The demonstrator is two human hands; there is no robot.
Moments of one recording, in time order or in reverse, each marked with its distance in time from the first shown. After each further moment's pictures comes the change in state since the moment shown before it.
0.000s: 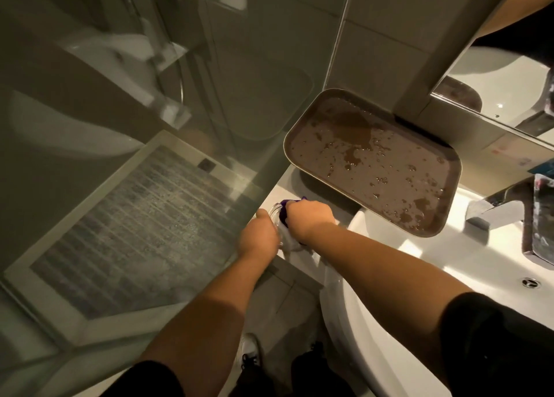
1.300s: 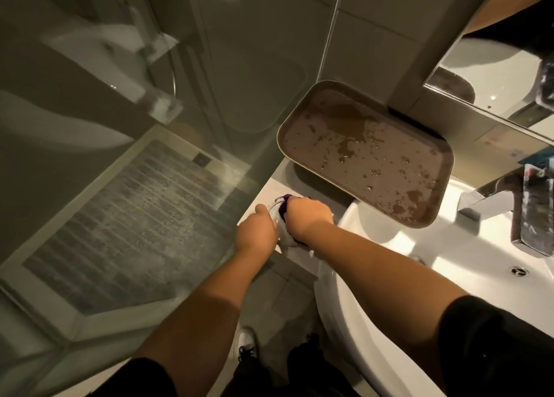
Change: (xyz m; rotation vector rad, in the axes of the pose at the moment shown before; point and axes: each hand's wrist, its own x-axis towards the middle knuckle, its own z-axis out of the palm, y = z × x) left_hand -0.005 0.001 0.002 0.062 0.016 0.084; right_hand -0.004 0.005 0.014 0.099 0.033 0.096
